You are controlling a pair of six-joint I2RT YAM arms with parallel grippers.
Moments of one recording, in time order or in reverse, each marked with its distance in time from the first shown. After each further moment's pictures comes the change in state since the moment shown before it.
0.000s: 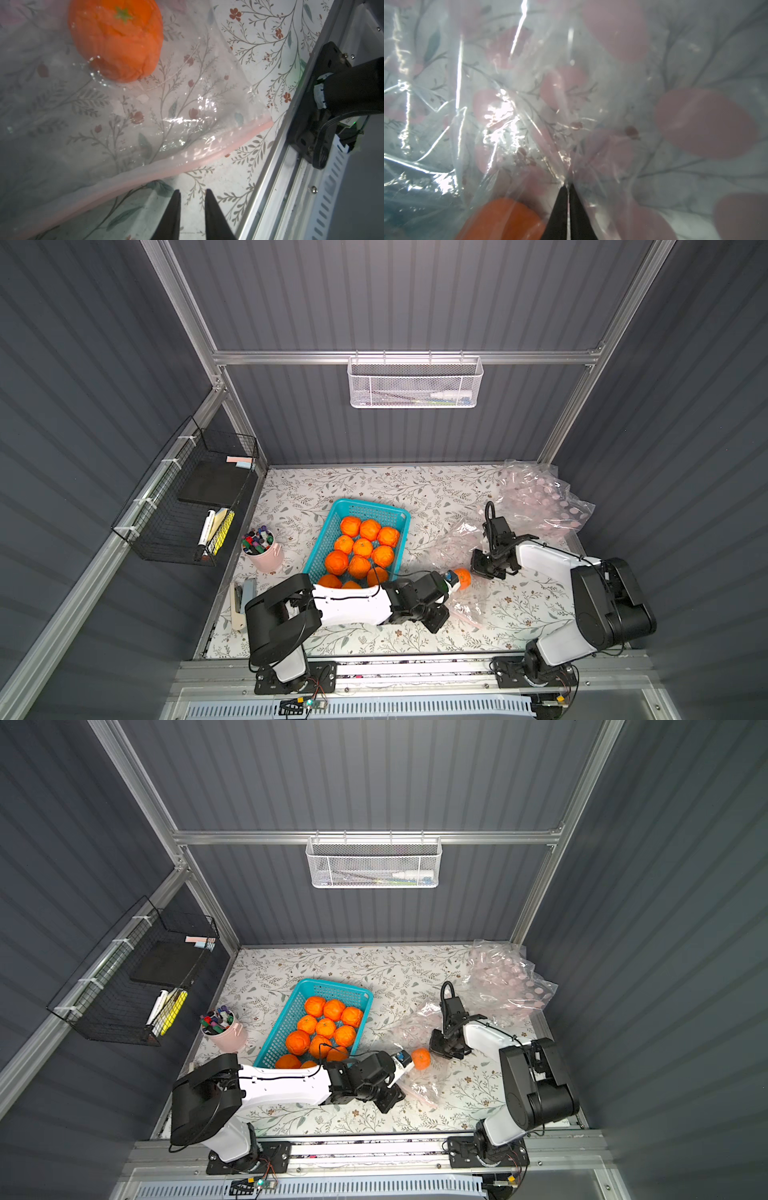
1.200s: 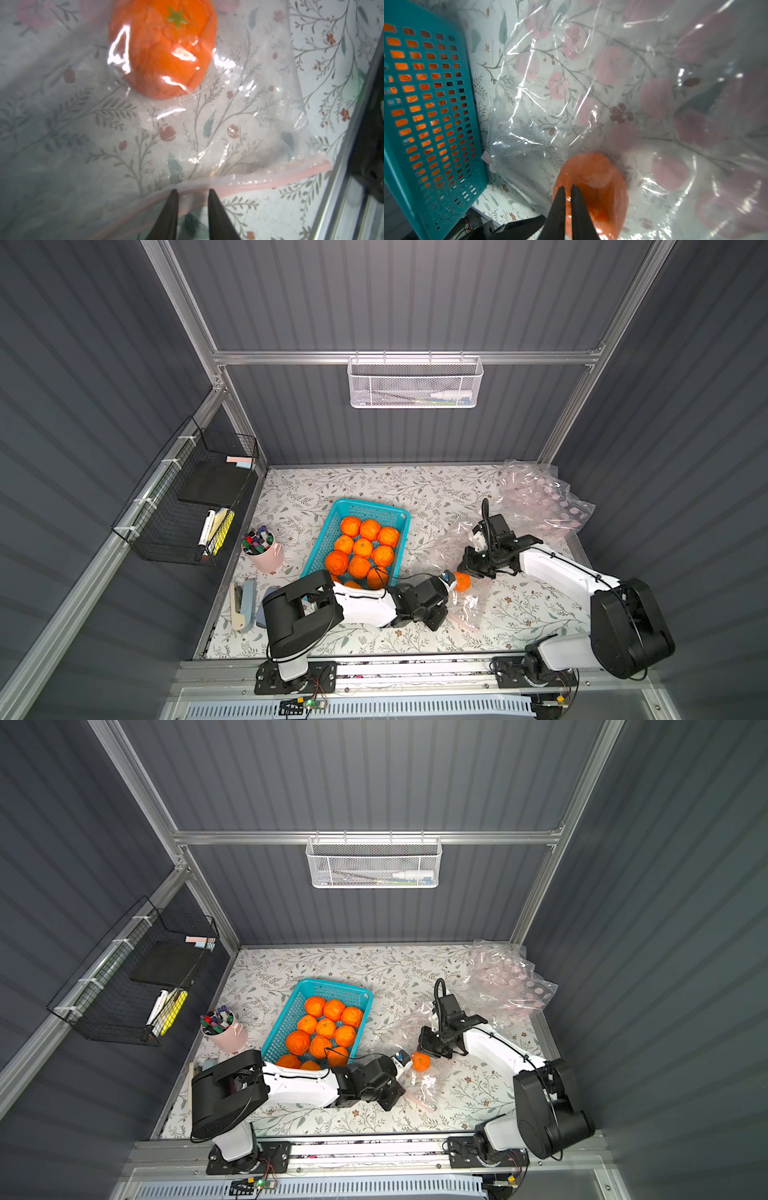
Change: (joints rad) left arm 0.000 0.090 -0.042 0.146 -0.115 -0.003; right arm 0.098 -0.130 0.002 -0.021 -0.185 0.105
